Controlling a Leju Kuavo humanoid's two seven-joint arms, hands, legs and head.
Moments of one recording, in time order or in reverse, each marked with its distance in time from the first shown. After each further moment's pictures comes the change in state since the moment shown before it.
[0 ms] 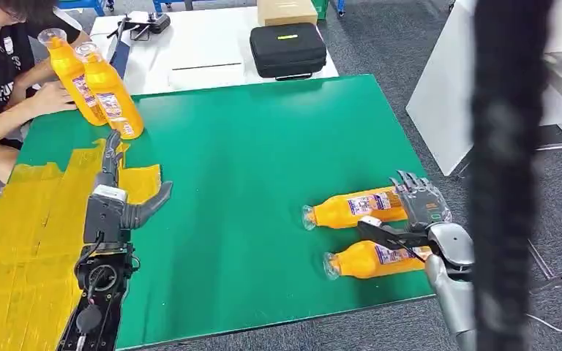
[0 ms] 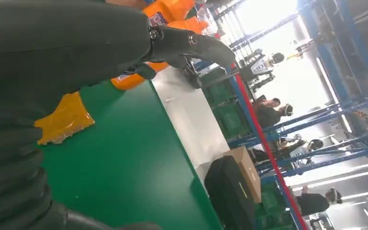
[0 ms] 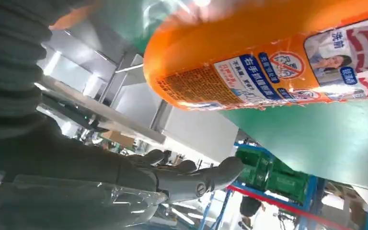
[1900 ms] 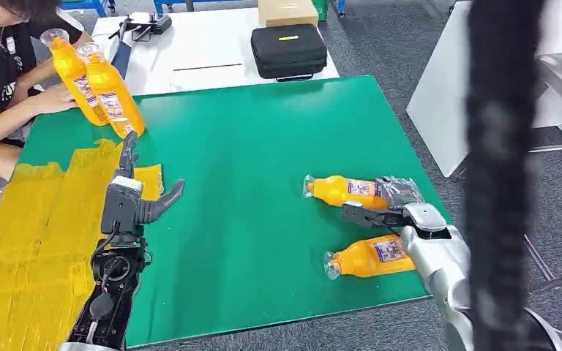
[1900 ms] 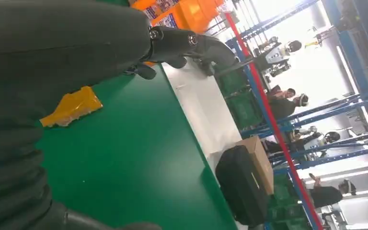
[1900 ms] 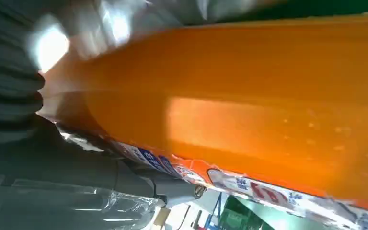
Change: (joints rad) left arm -0.068 -0.012 -0.023 0.148 0.033 0.029 -0.002; right arm -0.392 0.053 0.104 0.737 0.010 -0.115 0.019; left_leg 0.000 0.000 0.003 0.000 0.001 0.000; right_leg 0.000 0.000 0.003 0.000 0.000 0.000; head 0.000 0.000
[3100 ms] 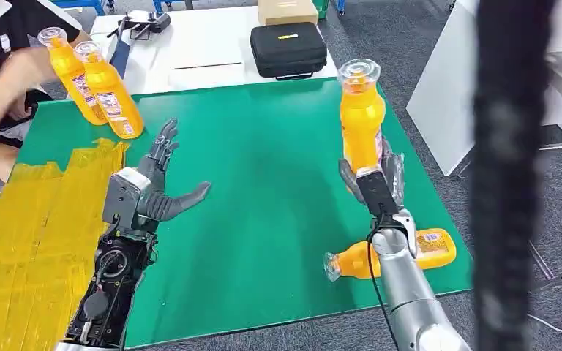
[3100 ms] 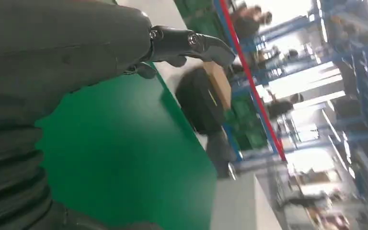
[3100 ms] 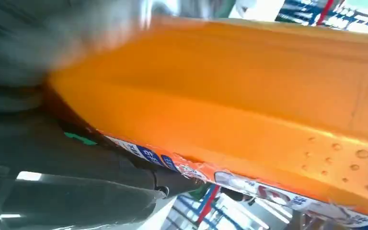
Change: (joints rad) left arm -0.008 0.025 -0.118 -0.153 0.165 -0.313 0.089; right arm 0.237 0.247 -0.094 -0.569 -0.988 -0.283 -0.417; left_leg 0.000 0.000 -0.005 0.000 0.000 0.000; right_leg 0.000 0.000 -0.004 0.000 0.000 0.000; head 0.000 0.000
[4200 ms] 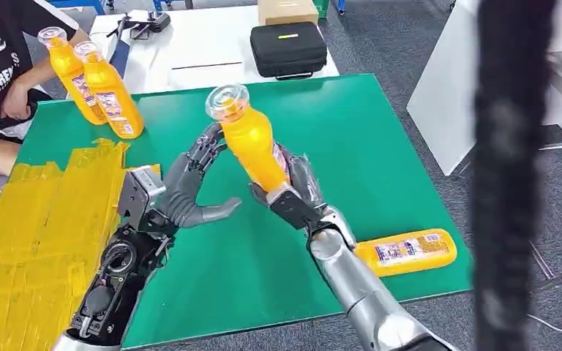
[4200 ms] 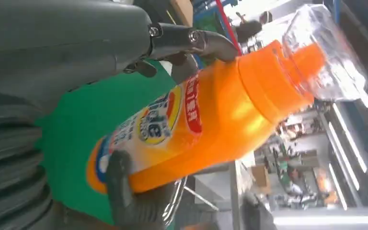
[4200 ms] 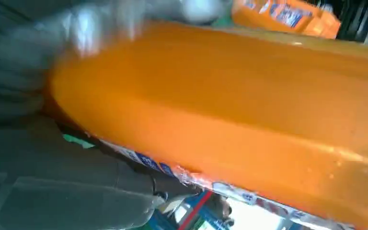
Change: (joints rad) left arm -0.049 0.024 -0.151 -0.044 0.172 -0.221 0.054; right arm -0.093 0.122 0.304 0.156 0.046 0.129 -0.063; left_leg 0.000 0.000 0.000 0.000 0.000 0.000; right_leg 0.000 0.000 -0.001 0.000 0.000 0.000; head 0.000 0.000
